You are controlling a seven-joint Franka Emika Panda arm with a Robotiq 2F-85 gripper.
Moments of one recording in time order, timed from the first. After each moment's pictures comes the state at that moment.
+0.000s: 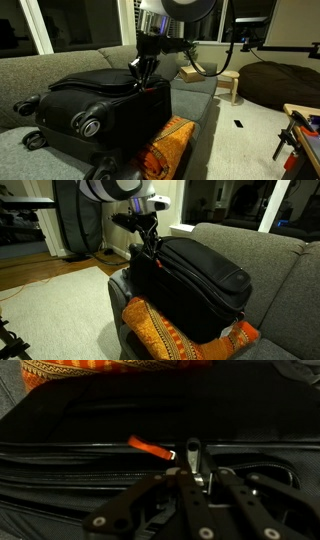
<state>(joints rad) 0.13 0.34 0.00 -2.11 -0.04 2.76 0.24</state>
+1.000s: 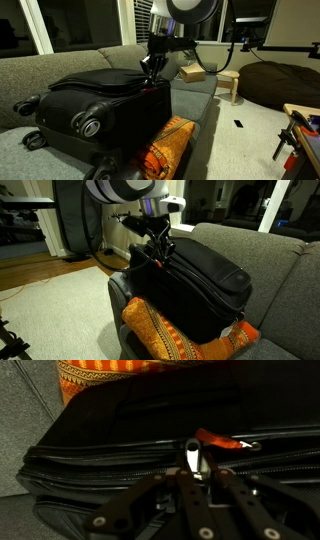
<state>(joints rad) 0.07 0.34 -0.05 -2.12 -0.04 2.75 0.24</state>
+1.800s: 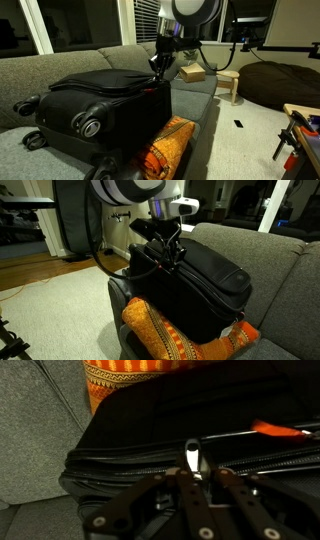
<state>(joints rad) 0.05 0.34 -0.10 -2.13 -0.04 2.75 0.24</state>
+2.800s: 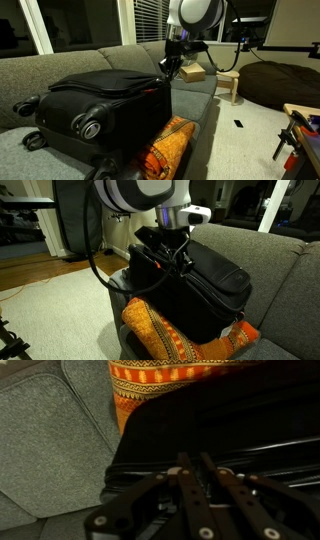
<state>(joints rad) 0.00 0.35 -0.14 -2.15 -0.04 2.76 0.24</state>
